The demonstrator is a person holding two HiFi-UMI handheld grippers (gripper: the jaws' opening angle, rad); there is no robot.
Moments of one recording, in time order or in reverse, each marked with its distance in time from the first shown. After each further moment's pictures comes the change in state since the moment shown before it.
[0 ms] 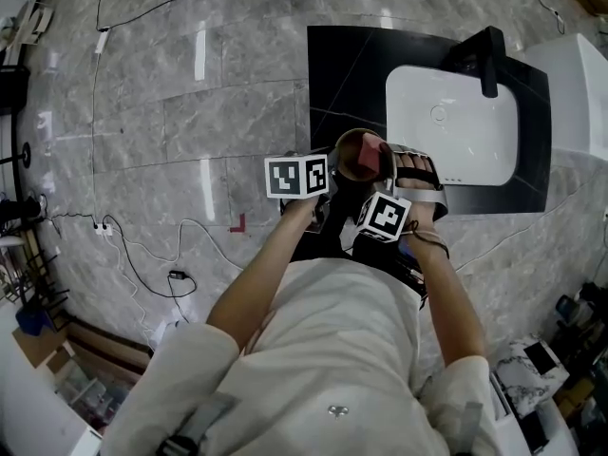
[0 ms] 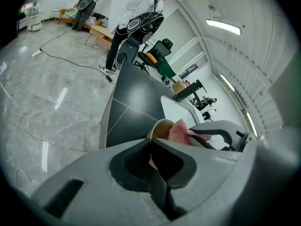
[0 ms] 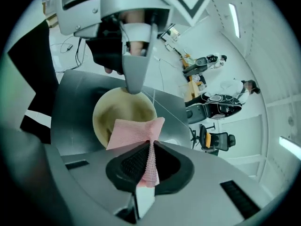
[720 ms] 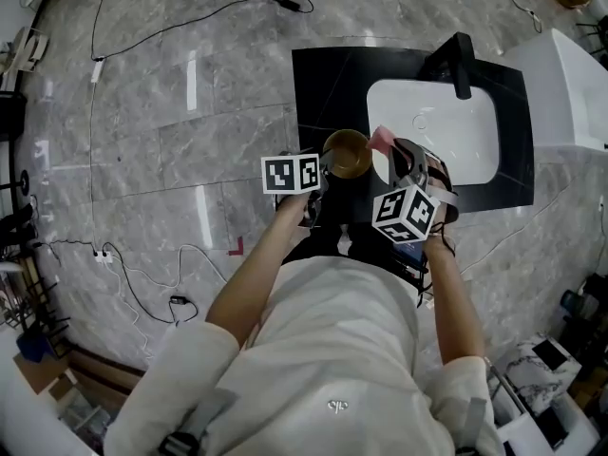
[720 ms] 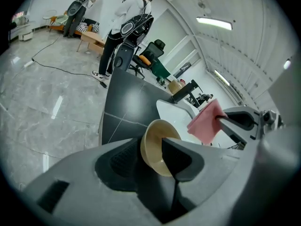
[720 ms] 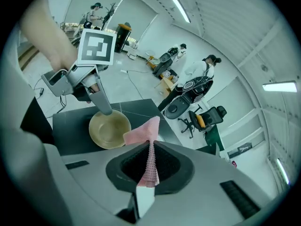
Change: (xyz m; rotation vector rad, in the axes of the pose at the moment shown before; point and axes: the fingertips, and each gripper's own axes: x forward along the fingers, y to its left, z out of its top) left arm 0.006 -0.007 0.026 0.092 -0.020 -0.006; right arm -0.053 -0.079 -0.038 0.473 -0.086 -0.079
